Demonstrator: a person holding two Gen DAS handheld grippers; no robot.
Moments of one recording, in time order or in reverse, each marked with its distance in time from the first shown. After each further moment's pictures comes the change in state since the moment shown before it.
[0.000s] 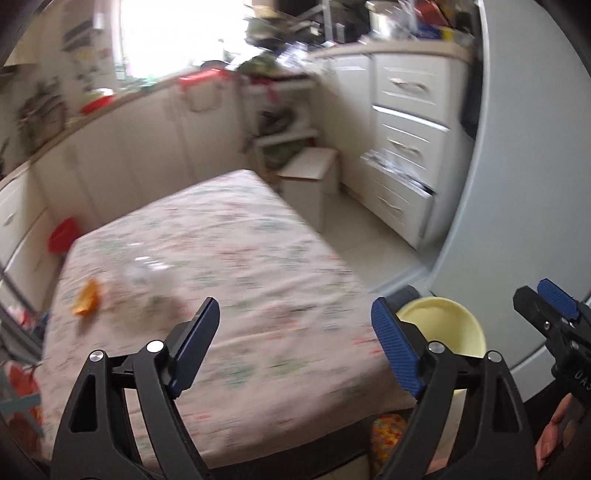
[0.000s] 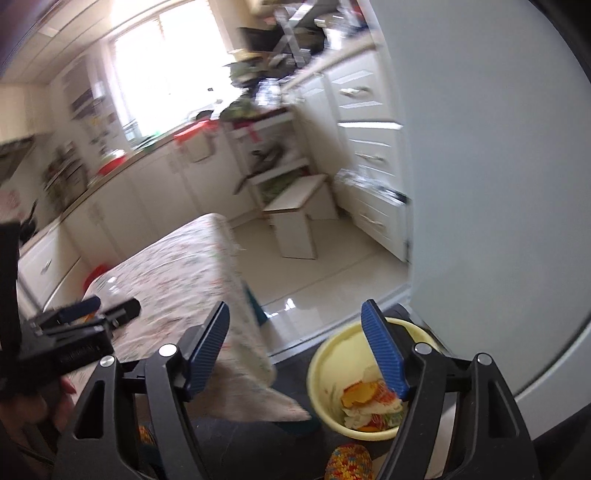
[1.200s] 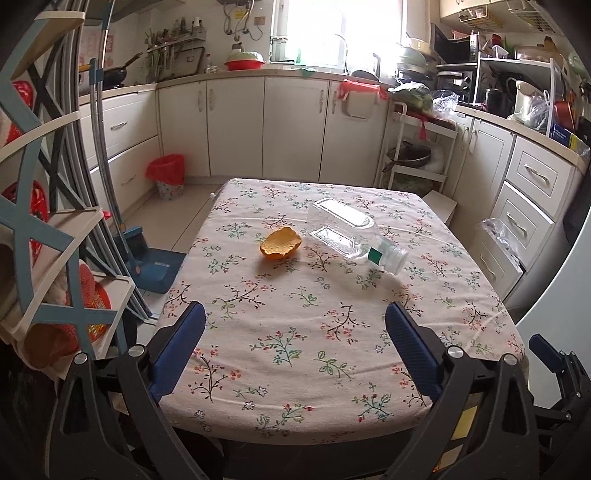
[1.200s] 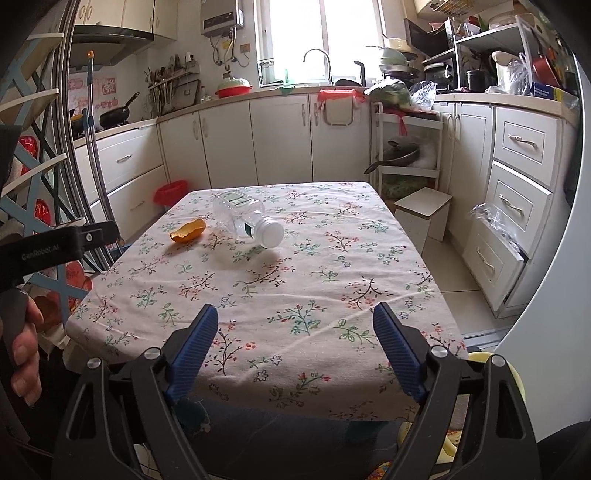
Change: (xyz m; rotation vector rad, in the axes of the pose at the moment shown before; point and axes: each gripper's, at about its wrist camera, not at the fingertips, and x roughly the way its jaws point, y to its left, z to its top) left arm -0.062 0.208 -0.072 -0.393 -0.039 0.257; right arm 0.037 0.182 -0.047 -0.364 0.081 0.207
